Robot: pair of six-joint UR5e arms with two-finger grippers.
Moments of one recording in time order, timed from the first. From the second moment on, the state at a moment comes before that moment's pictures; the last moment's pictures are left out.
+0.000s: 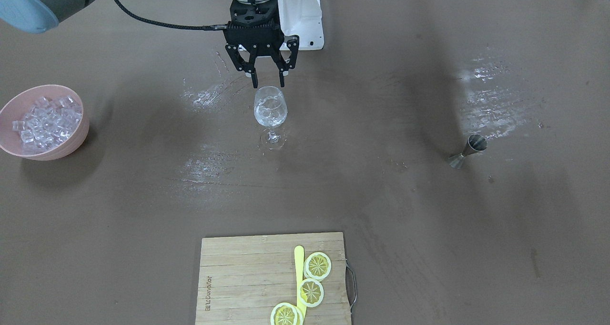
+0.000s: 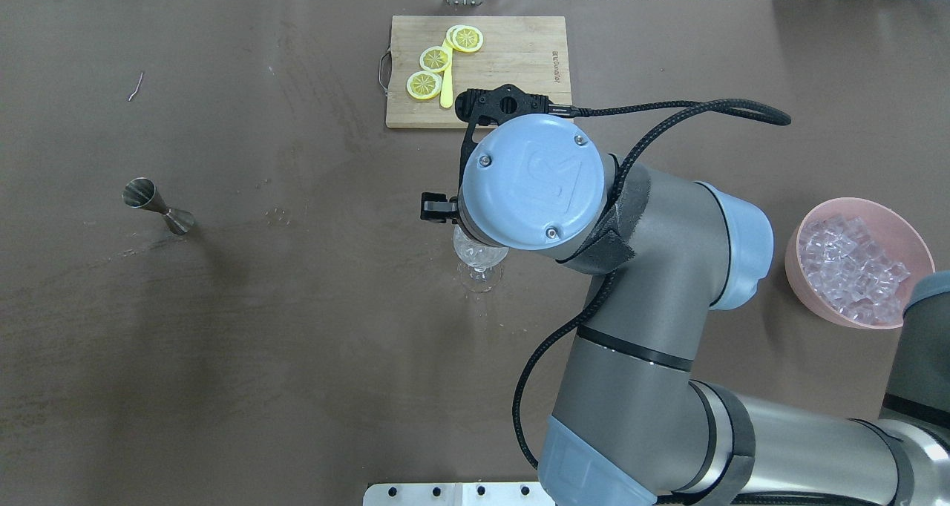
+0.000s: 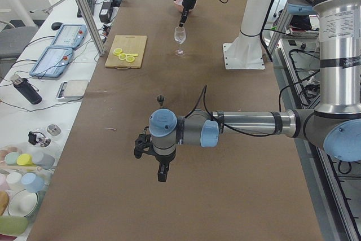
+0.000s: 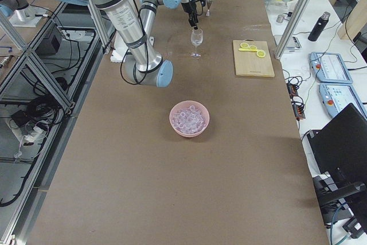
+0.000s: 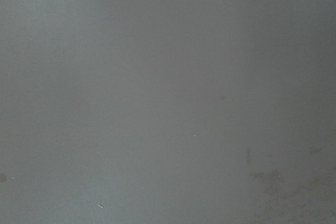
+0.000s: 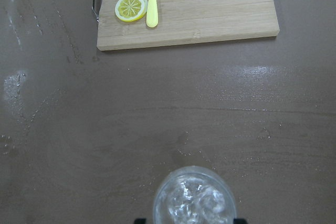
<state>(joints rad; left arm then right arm) -1.57 -1.44 -1.68 -1.65 -2.28 0.06 0.45 -0.77 1.96 -1.86 1.58 1.32</state>
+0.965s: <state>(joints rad) -1.57 -1.44 -1.68 -1.65 -2.28 0.06 0.57 -0.83 2.01 -1.86 1.76 1.28</state>
